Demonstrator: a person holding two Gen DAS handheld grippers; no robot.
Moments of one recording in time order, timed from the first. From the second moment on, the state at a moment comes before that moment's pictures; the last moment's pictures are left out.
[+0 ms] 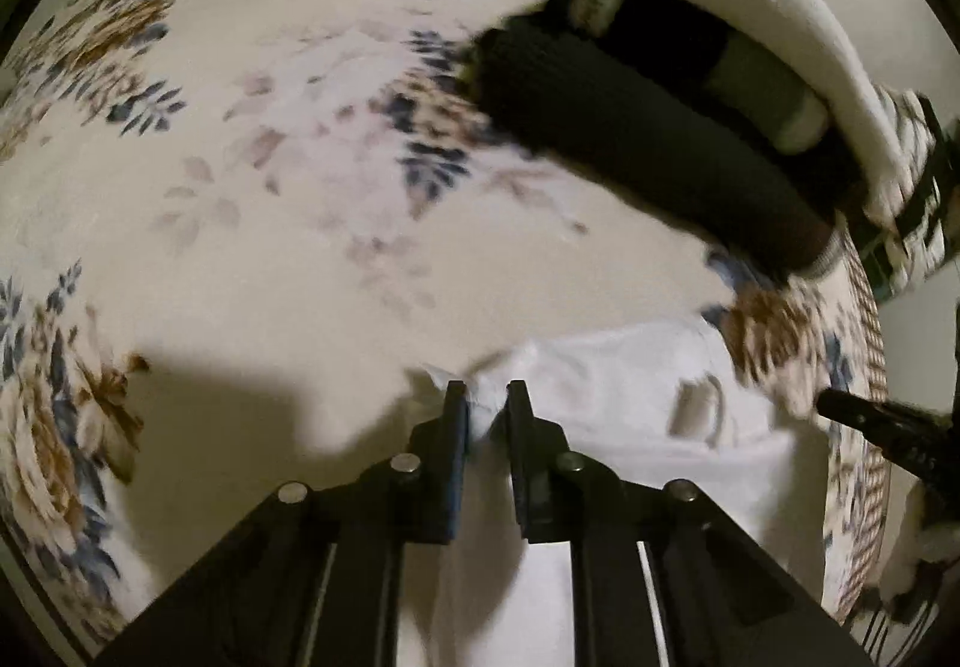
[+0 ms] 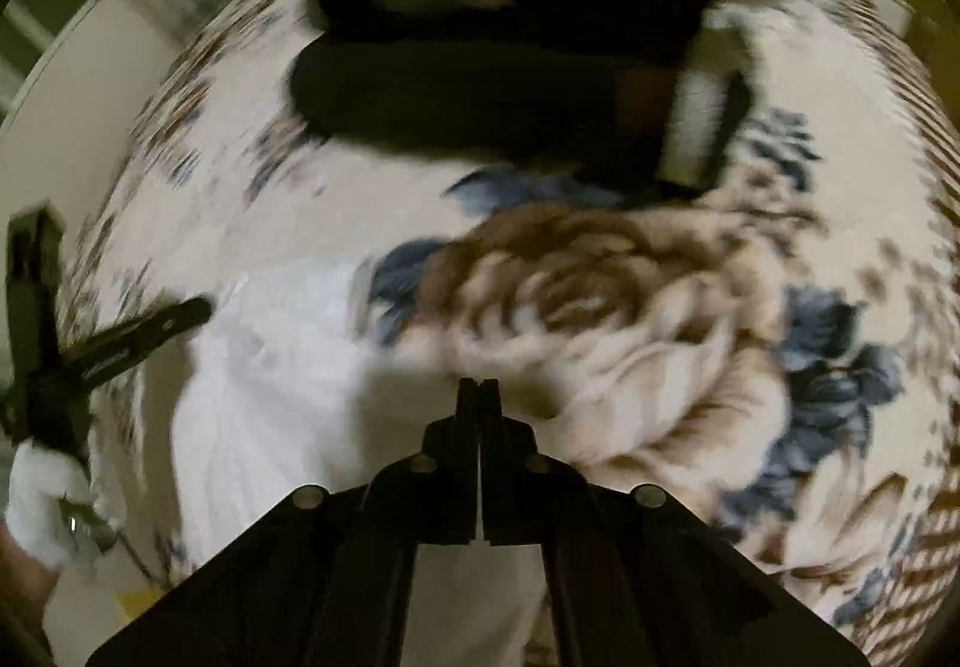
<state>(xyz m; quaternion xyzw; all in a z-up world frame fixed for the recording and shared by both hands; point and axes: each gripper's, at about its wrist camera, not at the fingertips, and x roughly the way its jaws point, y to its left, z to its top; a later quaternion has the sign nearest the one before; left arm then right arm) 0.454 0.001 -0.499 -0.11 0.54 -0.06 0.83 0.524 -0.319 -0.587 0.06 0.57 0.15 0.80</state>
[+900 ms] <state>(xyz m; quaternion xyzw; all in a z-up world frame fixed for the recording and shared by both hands) 0.480 -0.121 -0.521 0.21 0.61 -0.41 0.65 0.537 -0.250 -0.596 -0.07 0.64 0.35 0.68</state>
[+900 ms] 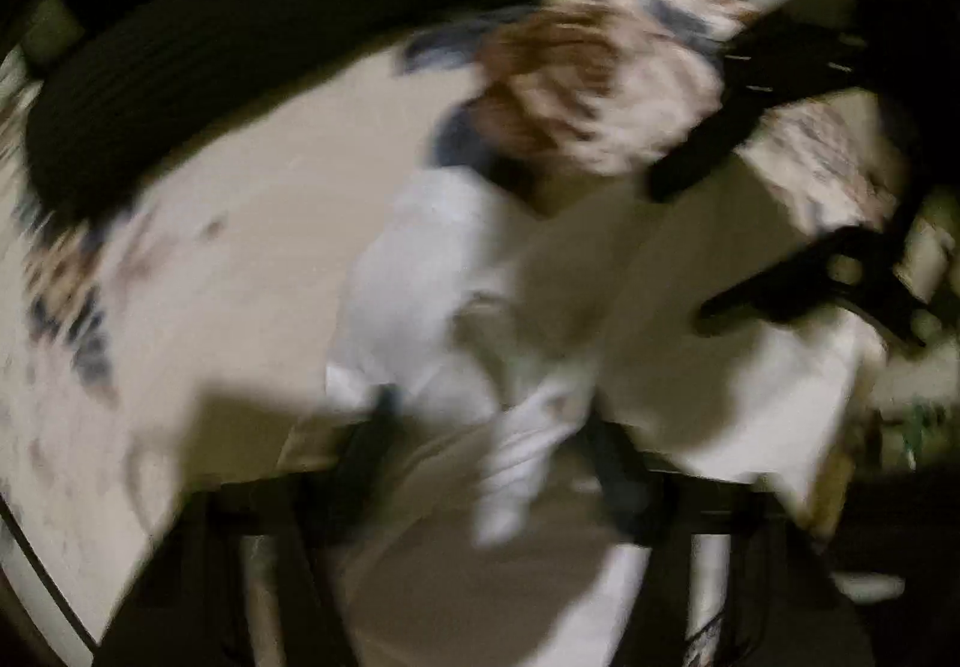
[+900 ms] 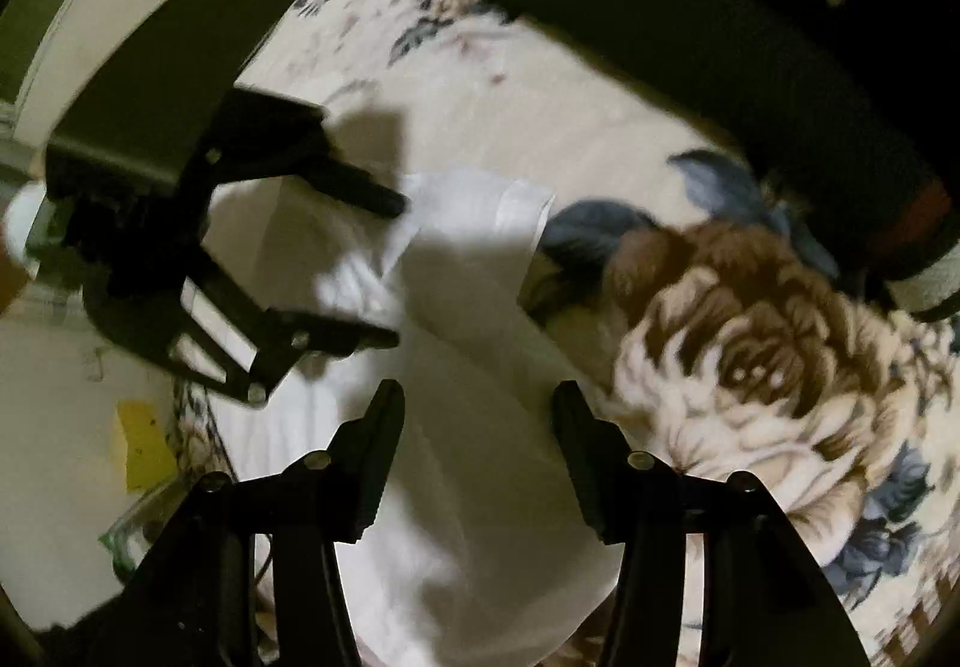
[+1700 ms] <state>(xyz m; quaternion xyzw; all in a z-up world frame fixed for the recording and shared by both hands) 0.486 -0.062 -0.489 -0.07 0.66 -0.37 0.65 0.503 -0.240 -0.563 -0.12 0.60 0.39 0.69</state>
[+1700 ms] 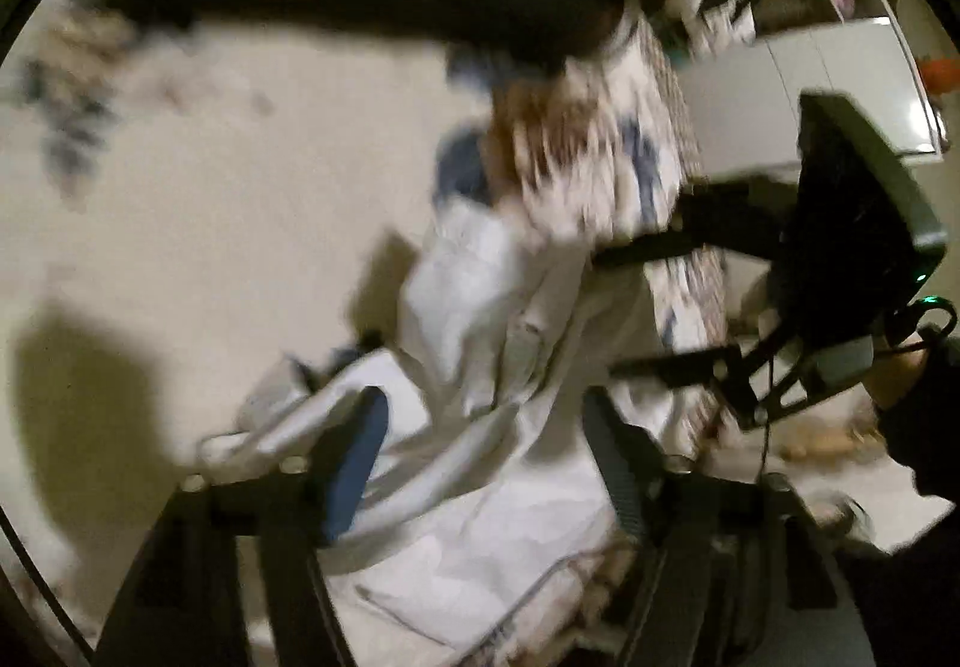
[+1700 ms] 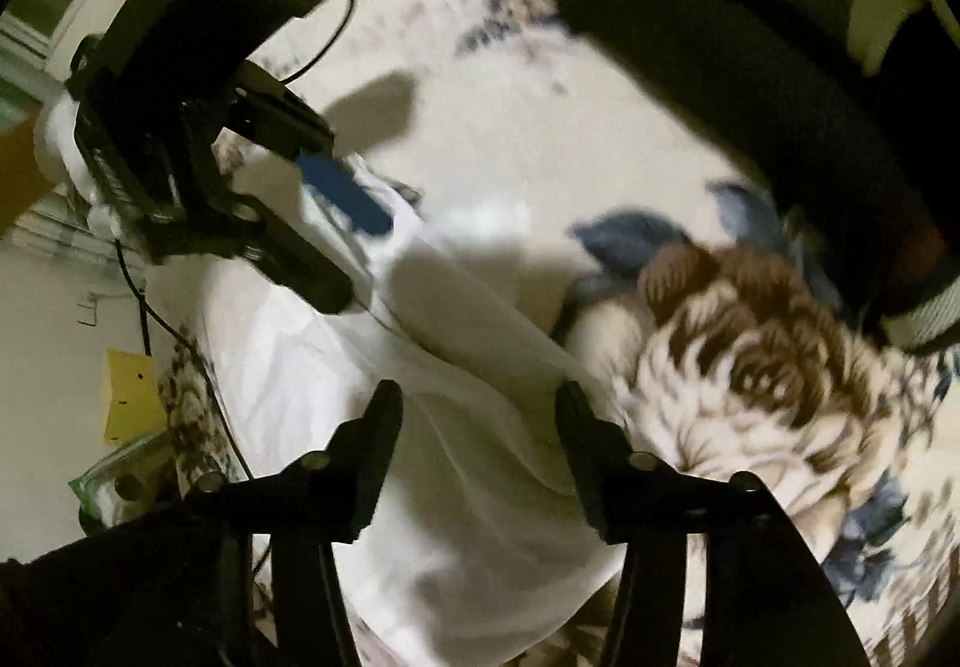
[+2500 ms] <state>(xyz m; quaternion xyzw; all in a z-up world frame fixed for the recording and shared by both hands) 0.330 0.056 -0.499 -0.21 0.54 0.08 0.81 0.584 -0.164 -0.627 0.06 0.78 0.46 0.41</state>
